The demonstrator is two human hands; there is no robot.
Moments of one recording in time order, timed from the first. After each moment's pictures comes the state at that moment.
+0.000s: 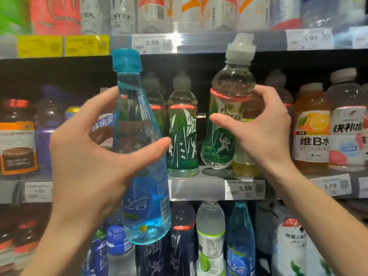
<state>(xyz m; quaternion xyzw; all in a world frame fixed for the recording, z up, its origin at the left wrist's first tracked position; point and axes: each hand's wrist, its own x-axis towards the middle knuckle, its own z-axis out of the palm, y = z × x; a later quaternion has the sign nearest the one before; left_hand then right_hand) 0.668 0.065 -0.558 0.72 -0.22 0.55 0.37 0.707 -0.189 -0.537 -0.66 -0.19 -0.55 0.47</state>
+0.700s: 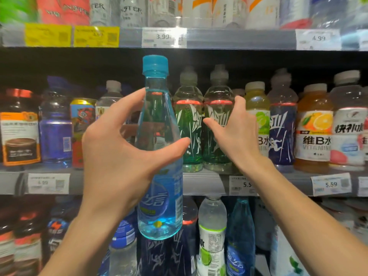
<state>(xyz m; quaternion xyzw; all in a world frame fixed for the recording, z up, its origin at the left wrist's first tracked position) 0.633 0.033 -0.569 0.66 -0.25 0.54 0.45 0.747 -0.155 -0.544 -0.79 -0.09 -0.51 0.33</state>
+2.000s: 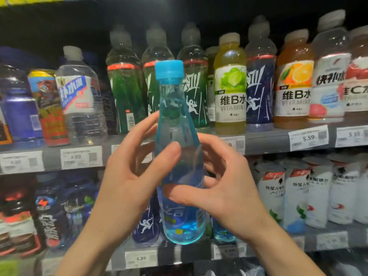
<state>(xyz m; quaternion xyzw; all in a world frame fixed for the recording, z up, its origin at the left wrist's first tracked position) 0.630 -0.010 -0.642 0.66 -0.32 0.27 0.62 0.633 -0.171 -0.658 -0.67 -0.32 -0.20 0.64</state>
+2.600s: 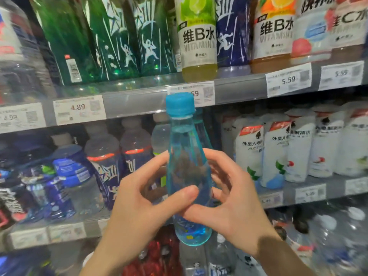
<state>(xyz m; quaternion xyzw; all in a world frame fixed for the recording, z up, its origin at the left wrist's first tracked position) 0.638 -0.062 -0.755 0.71 -0.32 0.16 0.61 0.629 -0.230 -0.772 -0.70 -0.23 -0.15 0.65</state>
